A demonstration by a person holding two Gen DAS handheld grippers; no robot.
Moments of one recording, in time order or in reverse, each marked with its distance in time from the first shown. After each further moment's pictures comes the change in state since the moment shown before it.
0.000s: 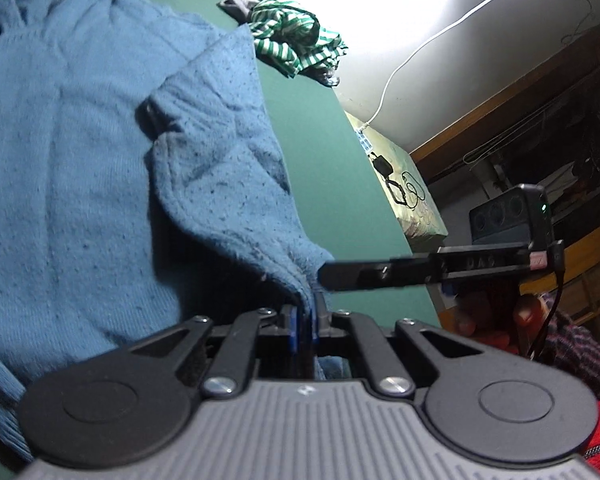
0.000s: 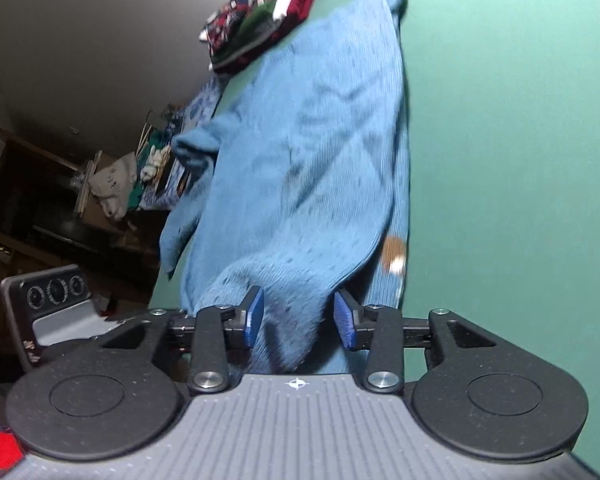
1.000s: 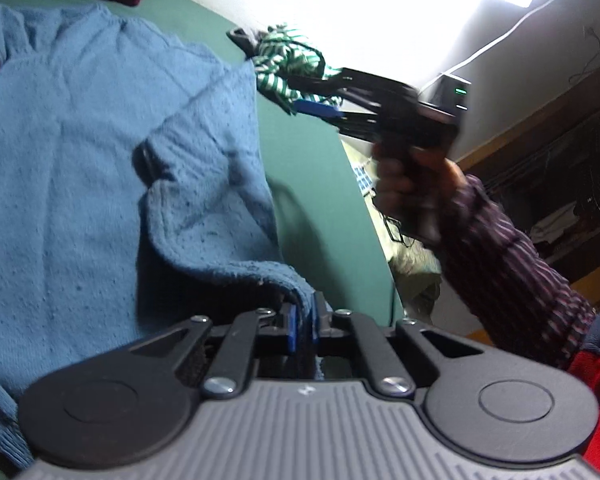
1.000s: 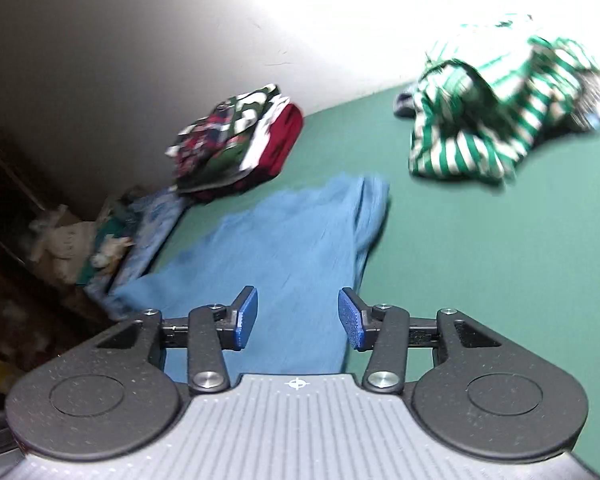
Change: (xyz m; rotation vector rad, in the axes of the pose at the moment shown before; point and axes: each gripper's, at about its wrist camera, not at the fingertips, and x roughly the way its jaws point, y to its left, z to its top) left arm -0.019 -0.017 0.028 -0.062 -0.100 0.016; right arm 0.004 -0.022 0.193 -0.221 -0.300 -0.176
